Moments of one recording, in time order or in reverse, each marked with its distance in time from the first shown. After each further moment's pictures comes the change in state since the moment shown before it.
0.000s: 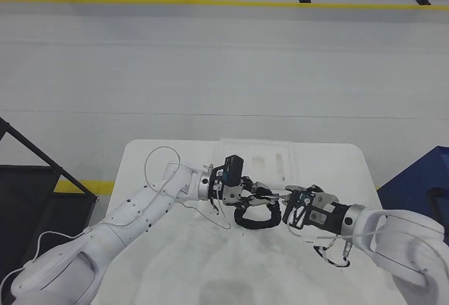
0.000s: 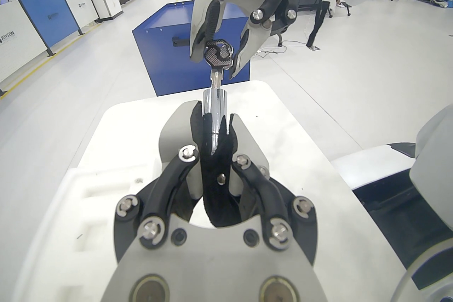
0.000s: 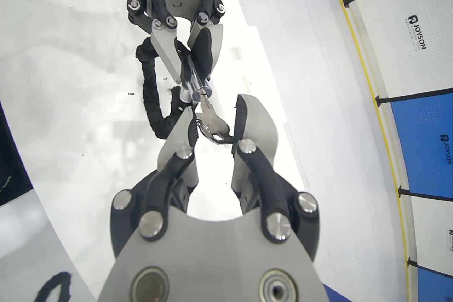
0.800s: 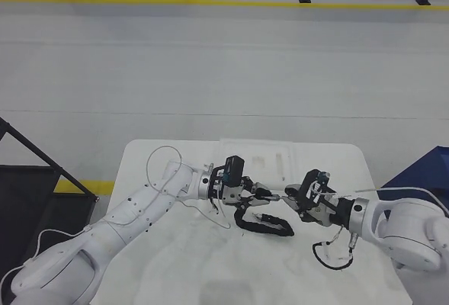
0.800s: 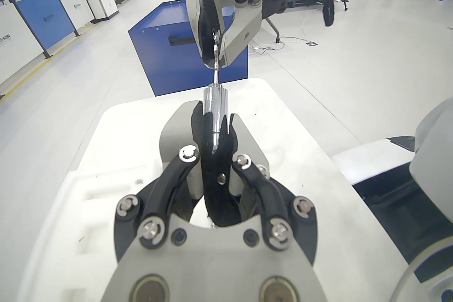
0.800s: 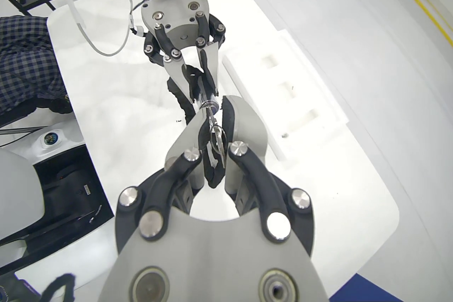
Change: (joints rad) left arm -0.015 -0.001 0.008 0.020 0.042 0.000 0.022; right arm 0.043 0.006 0.038 0.109 0.448 0.108 0.095
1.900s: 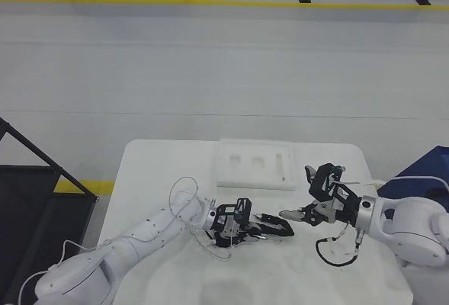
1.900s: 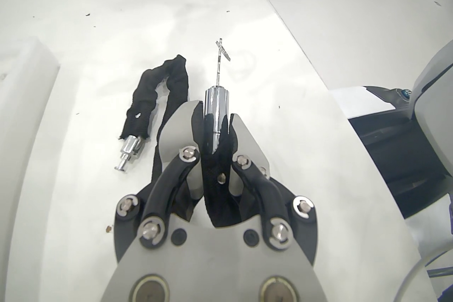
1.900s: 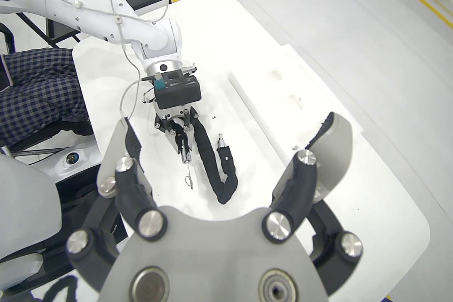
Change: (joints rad) left arm 0.083 -0.103 0.145 0.247 0.119 0.006 -0.111; right arm -0.020 0.012 0.027 0.063 0.080 -0.035 -0.113
